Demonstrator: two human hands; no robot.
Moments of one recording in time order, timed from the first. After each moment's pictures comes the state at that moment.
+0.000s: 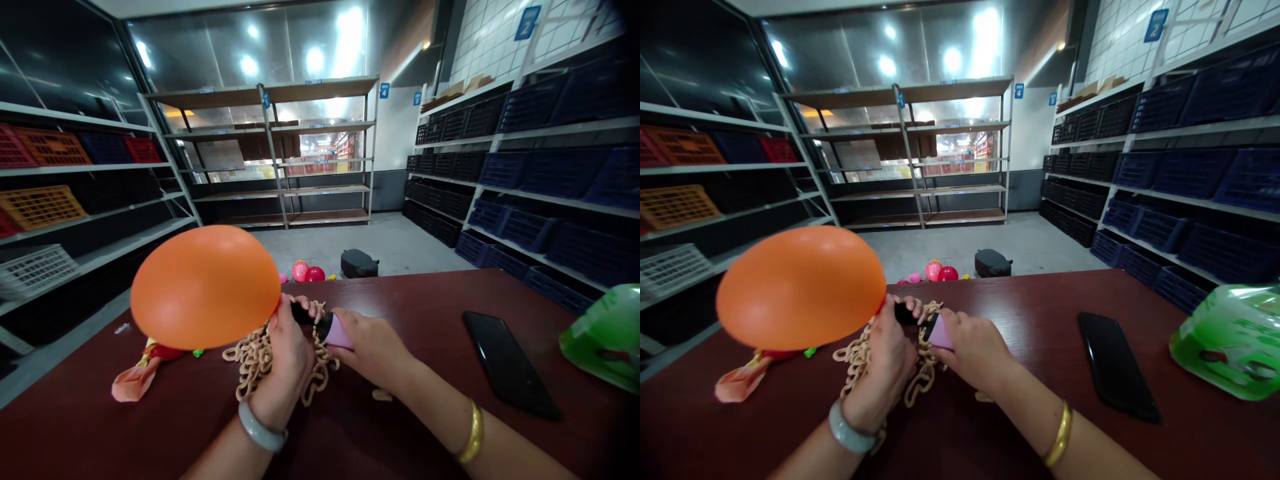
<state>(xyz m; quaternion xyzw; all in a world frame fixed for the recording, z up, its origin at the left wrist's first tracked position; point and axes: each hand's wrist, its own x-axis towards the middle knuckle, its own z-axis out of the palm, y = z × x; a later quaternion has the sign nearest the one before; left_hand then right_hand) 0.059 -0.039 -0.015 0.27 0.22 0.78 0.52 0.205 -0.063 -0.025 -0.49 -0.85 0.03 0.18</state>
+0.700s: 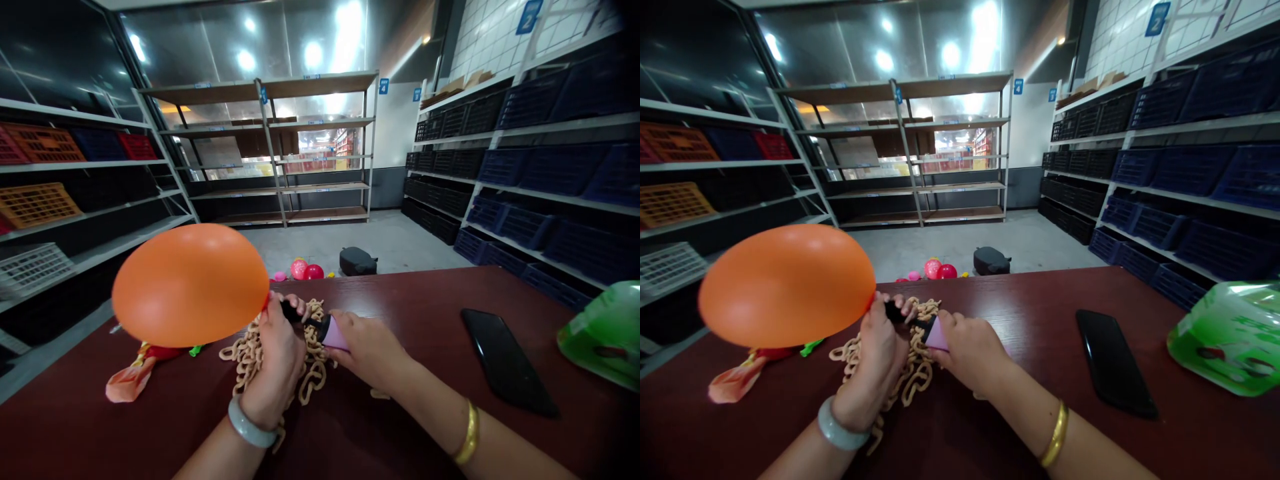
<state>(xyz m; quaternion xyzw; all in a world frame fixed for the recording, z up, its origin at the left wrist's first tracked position) 0.050 -0.034 -0.018 0.26 0.23 0.78 0.51 0.202 -0.065 -0.026 -0.50 -0.85 0.04 0.16</state>
